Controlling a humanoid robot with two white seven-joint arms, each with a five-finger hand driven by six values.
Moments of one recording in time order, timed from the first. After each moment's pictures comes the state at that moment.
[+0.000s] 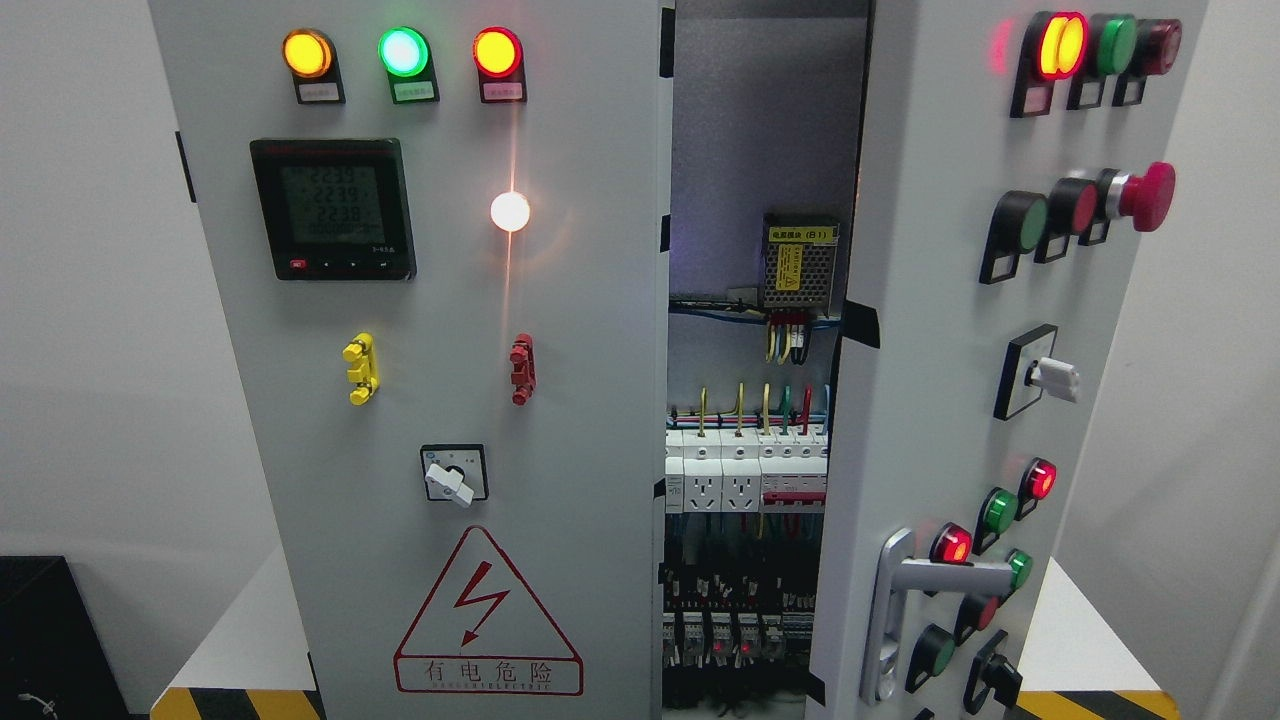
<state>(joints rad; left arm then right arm) 0.05 -0.10 -0.10 -0.04 0.10 -0.11 0.03 0.06 0.12 0.00 -0.09 0.00 0.11 0.12</state>
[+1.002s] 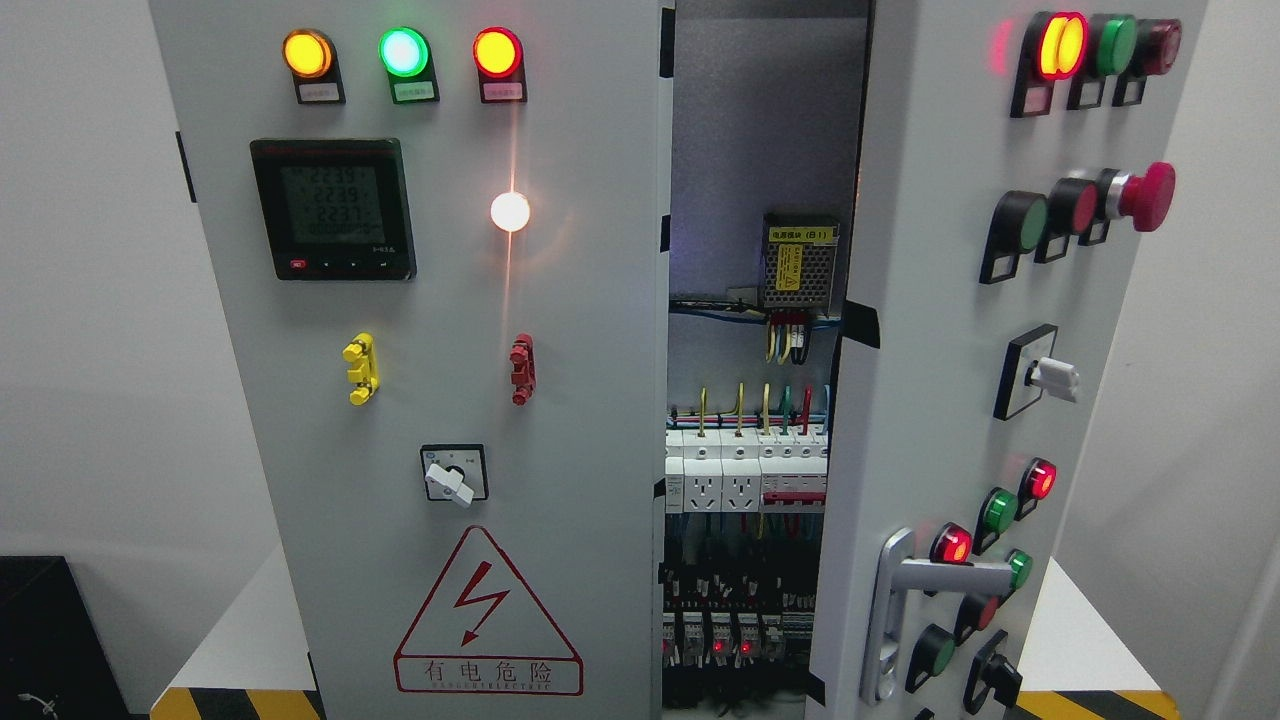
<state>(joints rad) 0.18 -0.03 -0.14 -0.31 0.10 -0.14 0.03 0.06 0.12 0.00 -0.09 0.00 0.11 0.12</state>
